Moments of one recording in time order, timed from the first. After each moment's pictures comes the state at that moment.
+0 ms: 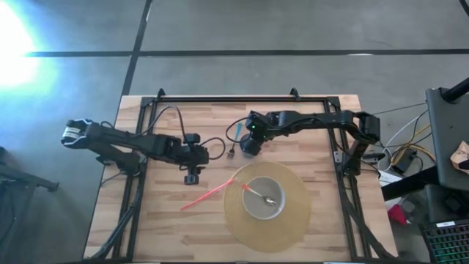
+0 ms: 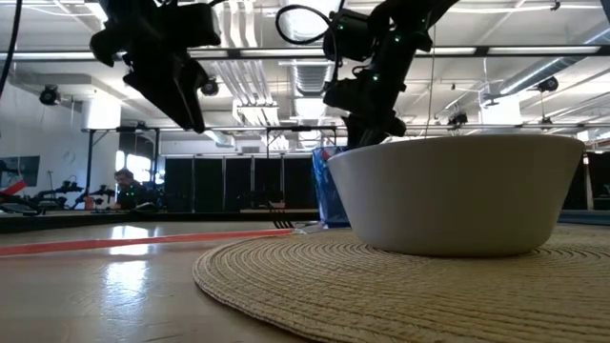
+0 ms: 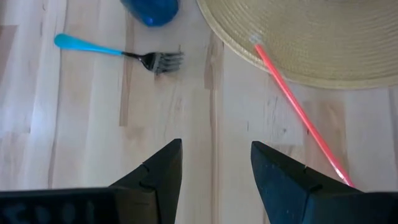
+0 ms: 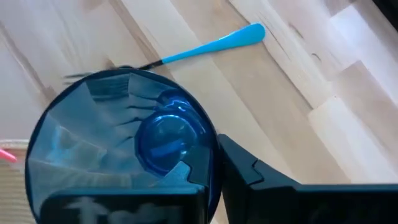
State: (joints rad) left arm -0.11 1.26 0.96 -0.72 -0.20 -0.06; right arm -0.23 1.76 1.30 -0.66 0.15 0.36
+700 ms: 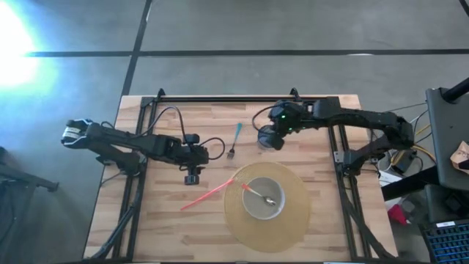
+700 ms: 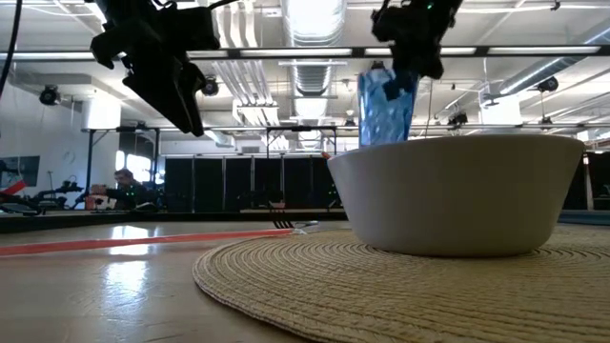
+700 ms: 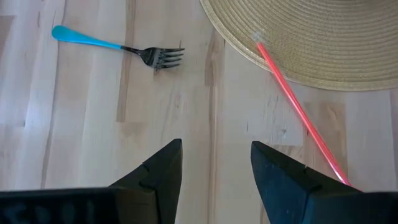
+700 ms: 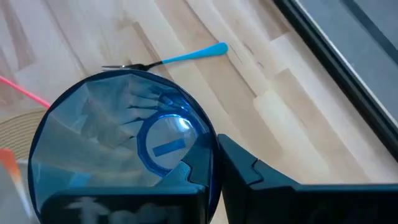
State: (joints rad) left arm -0.11 1.26 0.94 -0.71 -0.20 -0.09; right arm -0.23 1.40 1.30 -0.90 0.16 0.29
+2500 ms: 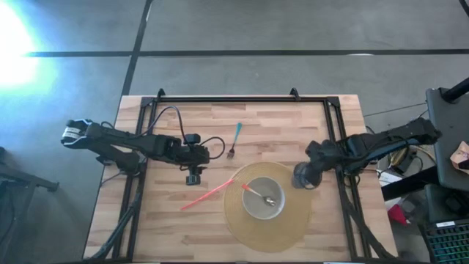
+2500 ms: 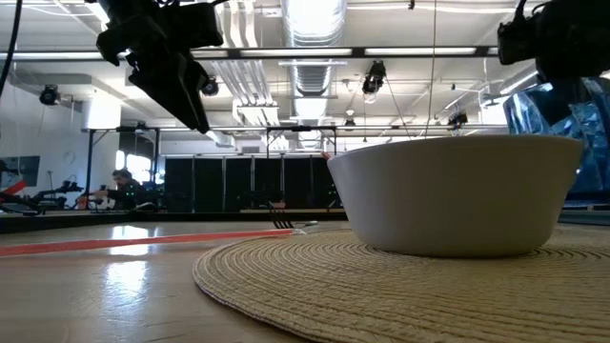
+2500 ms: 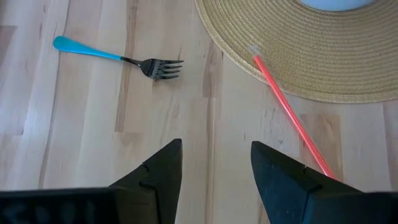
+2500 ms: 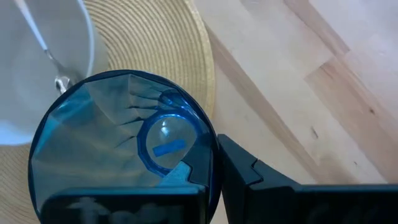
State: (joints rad) left arm -0.11 1.26 0.94 -0.67 -0.20 -0.09; right arm 0.26 0.91 0.75 -1.04 0.19 0.92
